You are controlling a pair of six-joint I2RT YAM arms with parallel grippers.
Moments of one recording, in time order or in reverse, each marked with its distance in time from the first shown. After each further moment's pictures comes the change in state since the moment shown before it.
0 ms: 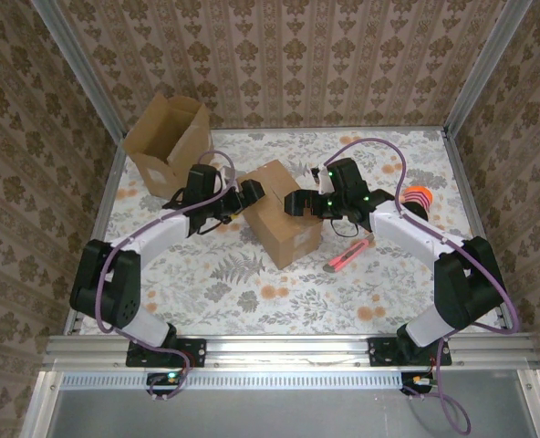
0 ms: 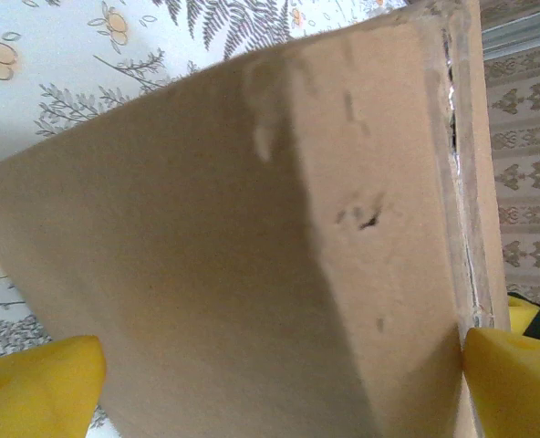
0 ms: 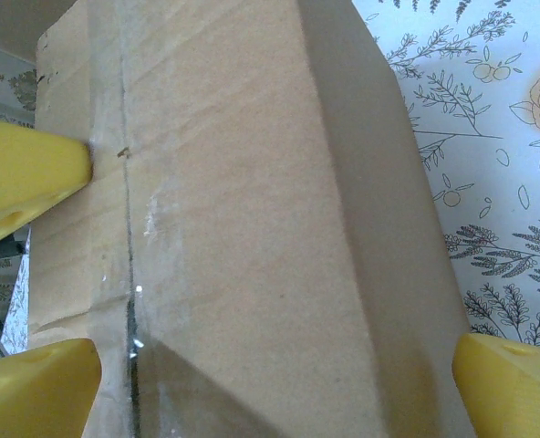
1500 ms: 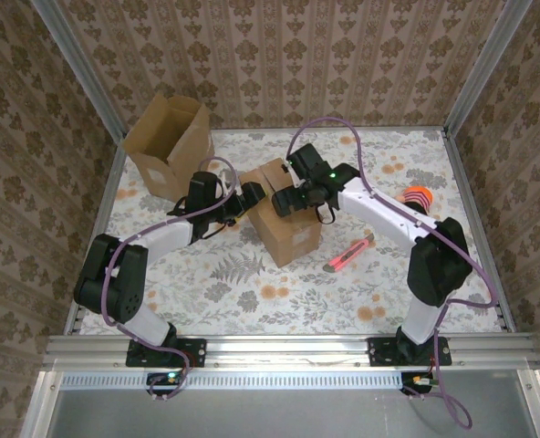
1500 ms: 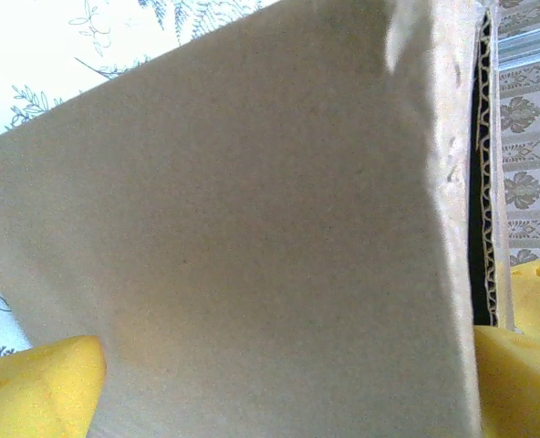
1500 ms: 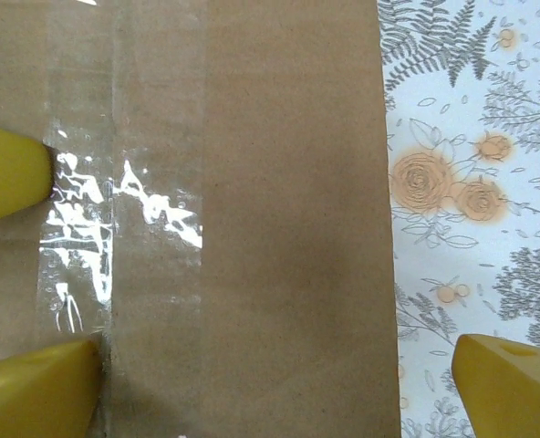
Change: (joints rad) left arm -0.007 0.033 -0.098 0.212 0.010 -0.075; right arm 0.154 0.226 0.443 -0.449 0.473 -0.340
